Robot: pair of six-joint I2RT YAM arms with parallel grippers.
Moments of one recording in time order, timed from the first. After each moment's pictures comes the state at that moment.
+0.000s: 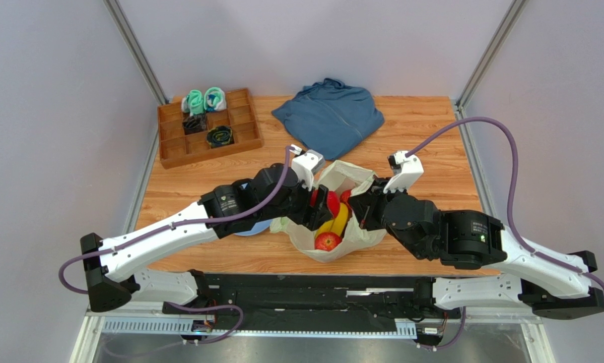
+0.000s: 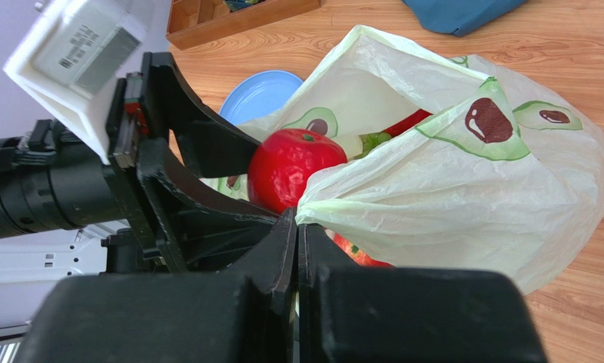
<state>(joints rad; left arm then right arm) -1.10 1.21 1.23 -0.56 -0.09 -0.44 1.37 0.93 1.33 -0.91 0.76 0.86</state>
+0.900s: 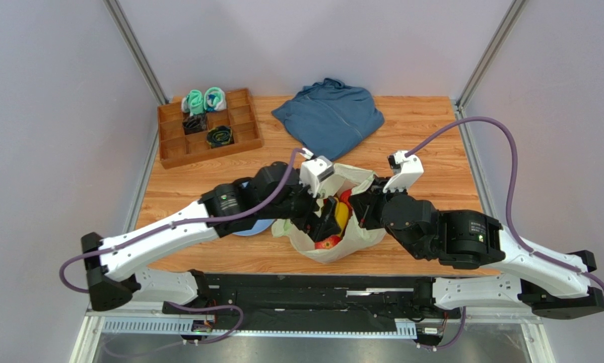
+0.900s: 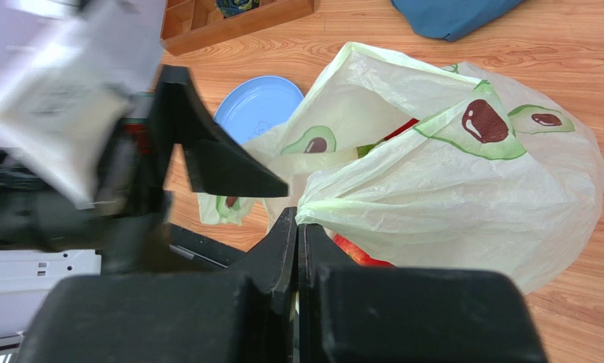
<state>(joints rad) -1.11 1.26 1.25 -0.56 0.09 -0.39 1.37 0.94 1.33 -0.91 0.79 0.86</state>
